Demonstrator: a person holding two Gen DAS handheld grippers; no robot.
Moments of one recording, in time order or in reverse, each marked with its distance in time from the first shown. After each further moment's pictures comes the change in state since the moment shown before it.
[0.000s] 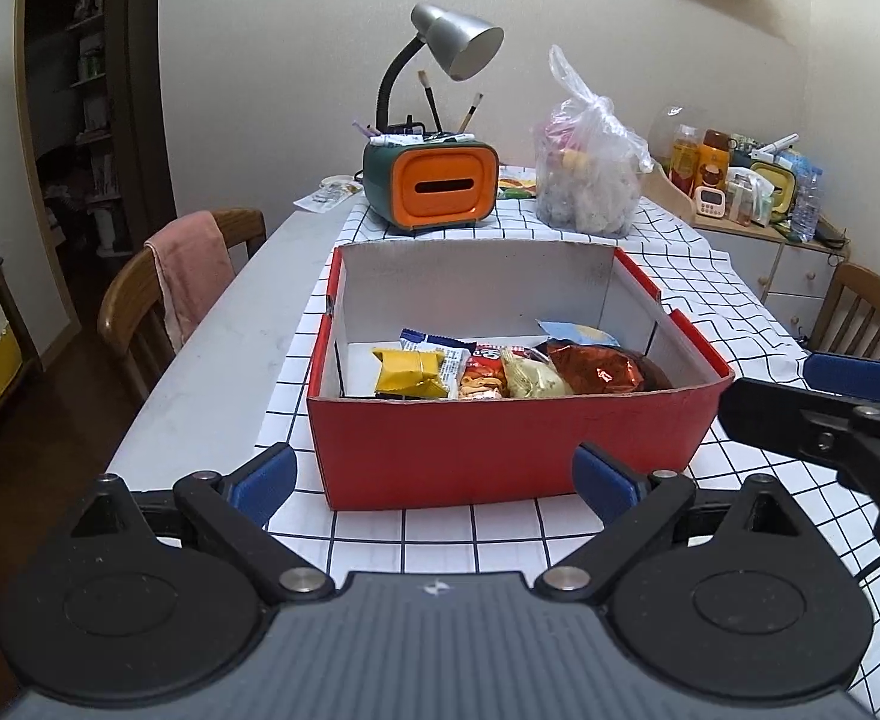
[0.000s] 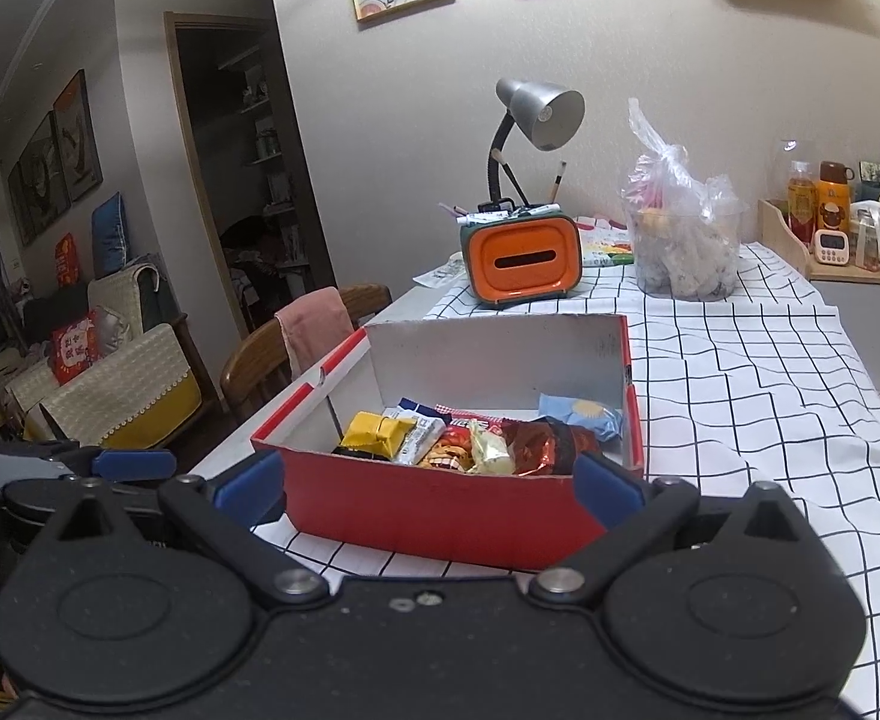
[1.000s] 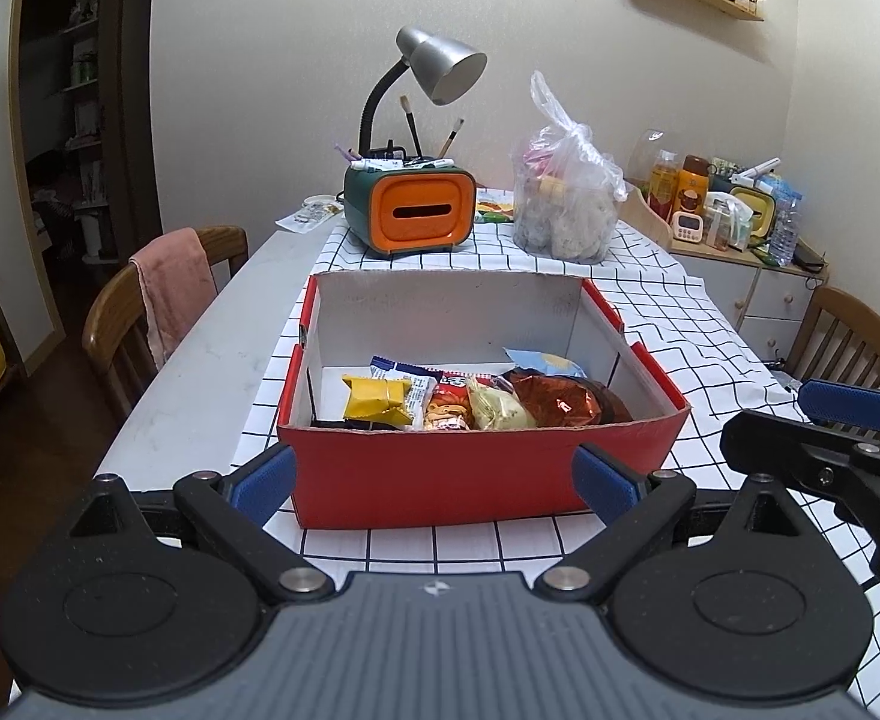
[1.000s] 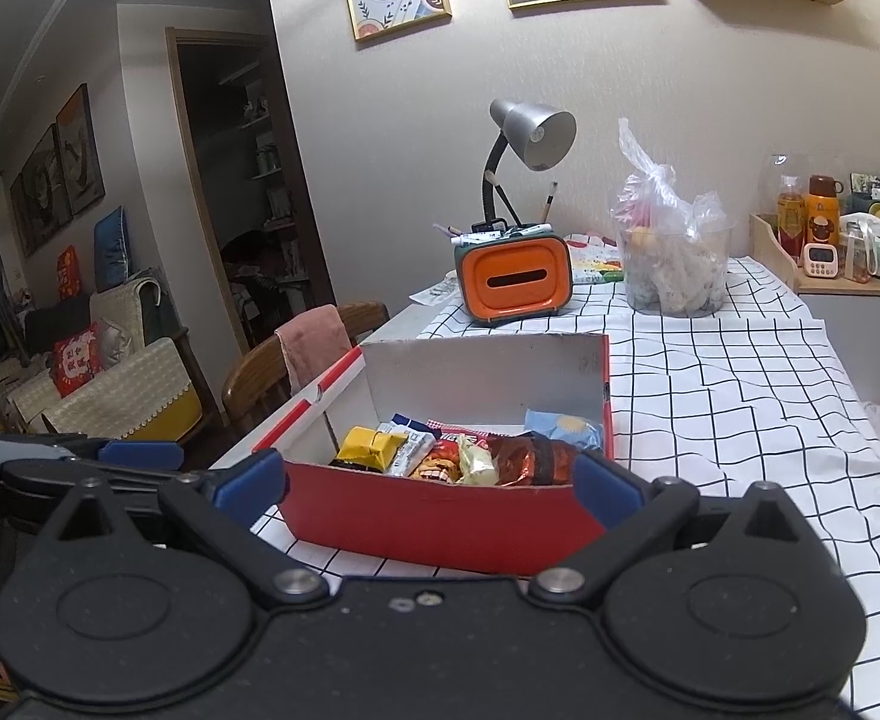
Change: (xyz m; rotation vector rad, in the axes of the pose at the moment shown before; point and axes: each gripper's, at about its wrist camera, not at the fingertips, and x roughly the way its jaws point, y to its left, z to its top) left arm -0.018 -0.010 0.010 -0.022 -0.035 -0.046; right arm -0.025 -0.007 0.004 0.002 -0.029 -0.005
